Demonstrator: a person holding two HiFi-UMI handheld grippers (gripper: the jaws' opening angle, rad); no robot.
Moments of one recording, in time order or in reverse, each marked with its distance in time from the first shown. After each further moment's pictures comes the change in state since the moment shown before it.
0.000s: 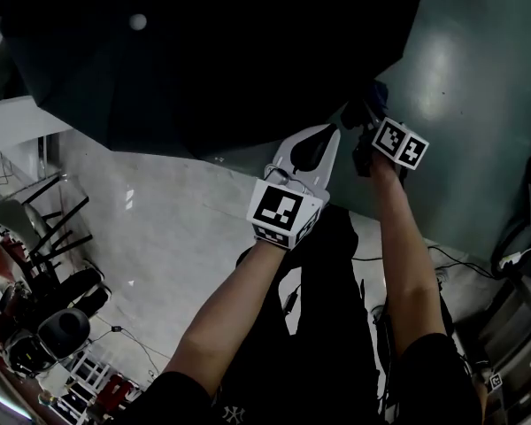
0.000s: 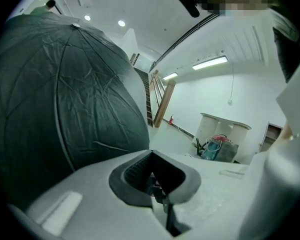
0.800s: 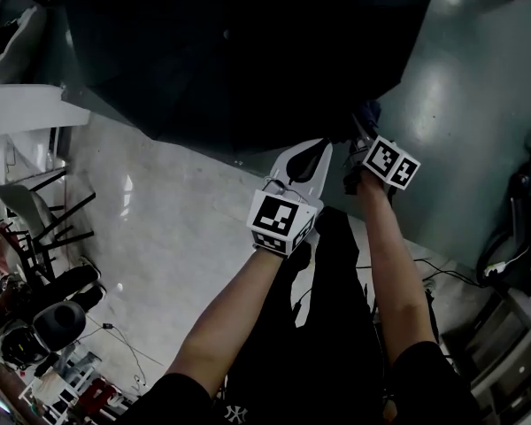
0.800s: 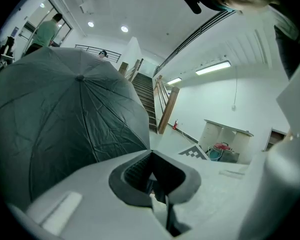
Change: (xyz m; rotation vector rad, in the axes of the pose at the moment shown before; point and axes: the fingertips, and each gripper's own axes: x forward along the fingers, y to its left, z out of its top) left arm -0.100 0.028 0.092 -0.025 -0.029 0.063; right arm -0.039 0.183 0.023 0.029 -0.033 0.101
